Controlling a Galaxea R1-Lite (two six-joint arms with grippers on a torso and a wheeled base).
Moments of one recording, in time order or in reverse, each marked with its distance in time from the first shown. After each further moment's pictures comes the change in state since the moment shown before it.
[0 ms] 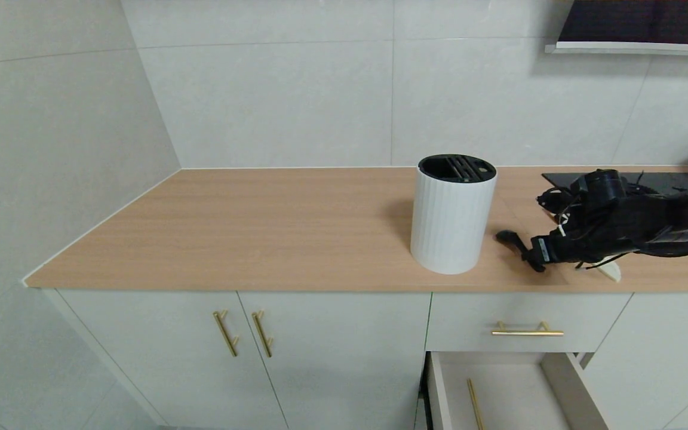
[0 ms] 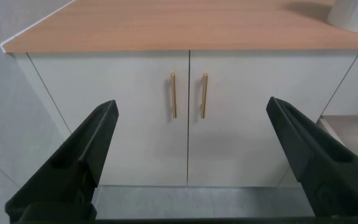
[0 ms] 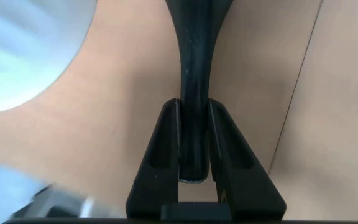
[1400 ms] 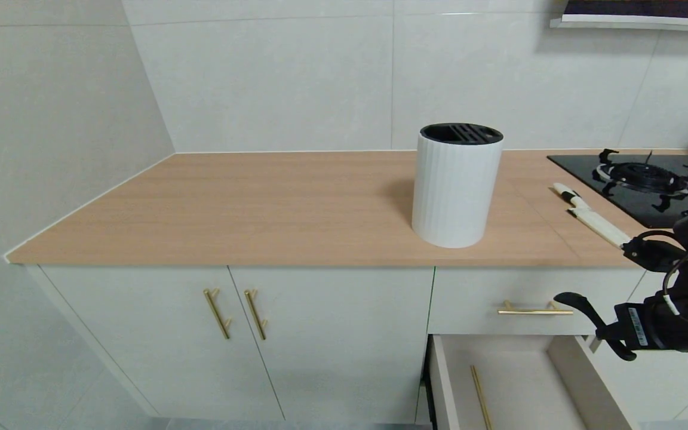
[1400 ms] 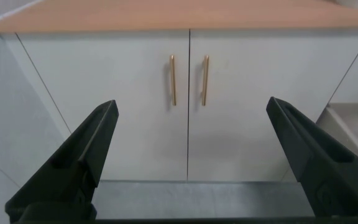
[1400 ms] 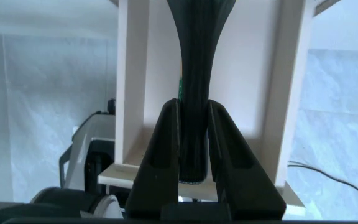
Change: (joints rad) left arm 0.000 0.000 0.000 0.000 0.000 0.000; right arm 0.067 -0.616 0.668 0.099 -0.123 0.182
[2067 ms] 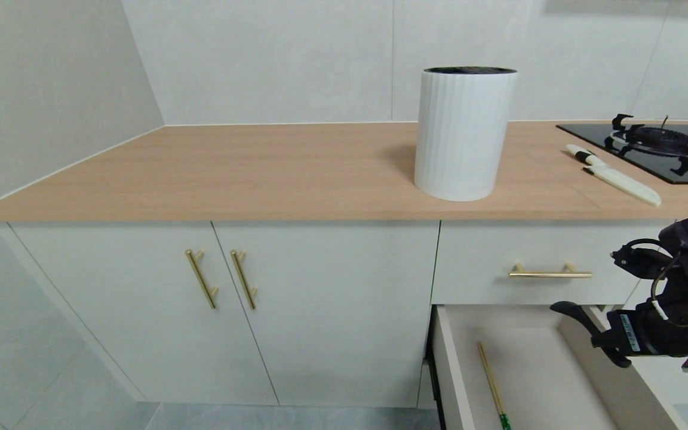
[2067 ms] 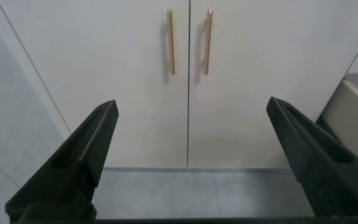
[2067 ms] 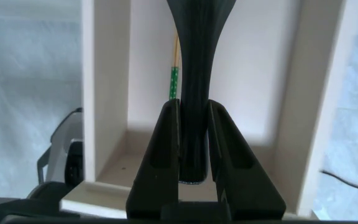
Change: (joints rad) left arm 0.000 0.000 0.000 0.000 0.000 0.000; right arm 0.003 0.043 0.006 -0.004 0.000 -0.002
